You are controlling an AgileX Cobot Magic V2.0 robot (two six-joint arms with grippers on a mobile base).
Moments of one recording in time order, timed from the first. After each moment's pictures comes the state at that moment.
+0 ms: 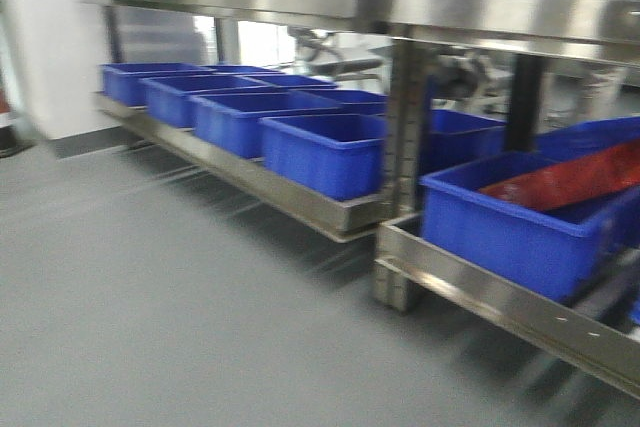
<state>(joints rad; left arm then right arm) -0.15 0.73 -1.02 0.10 0.73 -0.05 0.11 0.61 -0.89 0.04 0.57 -0.03</state>
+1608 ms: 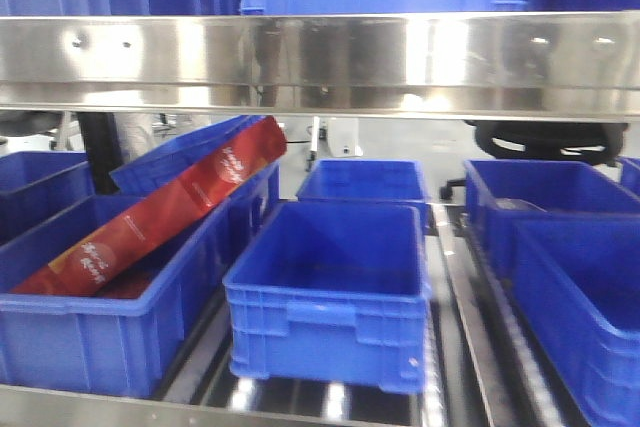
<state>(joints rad) -0.15 0.73 -1.02 0.10 0.73 -0.05 0.11 0.61 -0.89 0.04 0.57 -0.03</state>
